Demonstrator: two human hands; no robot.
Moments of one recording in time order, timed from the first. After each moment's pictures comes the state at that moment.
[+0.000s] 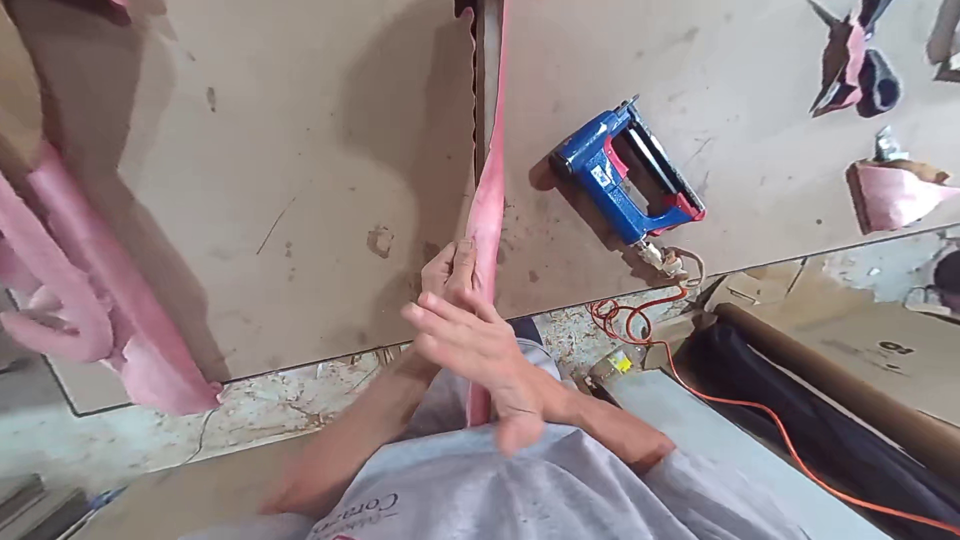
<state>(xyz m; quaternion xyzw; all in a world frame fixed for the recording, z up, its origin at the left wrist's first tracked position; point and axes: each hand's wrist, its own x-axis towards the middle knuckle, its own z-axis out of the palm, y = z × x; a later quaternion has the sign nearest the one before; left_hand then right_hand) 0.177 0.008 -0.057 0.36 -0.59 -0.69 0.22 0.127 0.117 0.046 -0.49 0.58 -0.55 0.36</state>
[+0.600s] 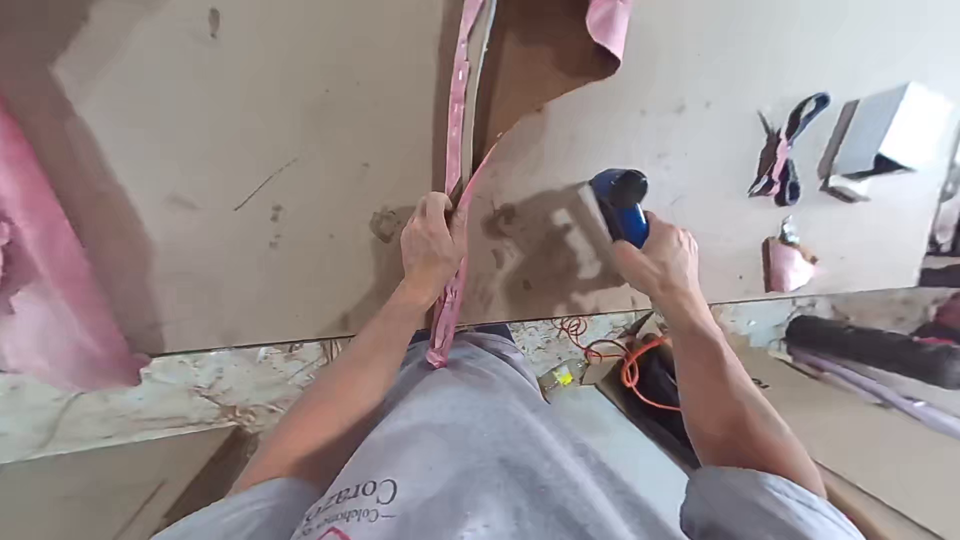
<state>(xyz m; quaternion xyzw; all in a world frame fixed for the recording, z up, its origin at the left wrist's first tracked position) 0.162 -0.051 -0.080 0.39 -0.86 -0.32 0.10 -0.055 0.164 0.017 -0.23 0.94 -0.05 0.23</state>
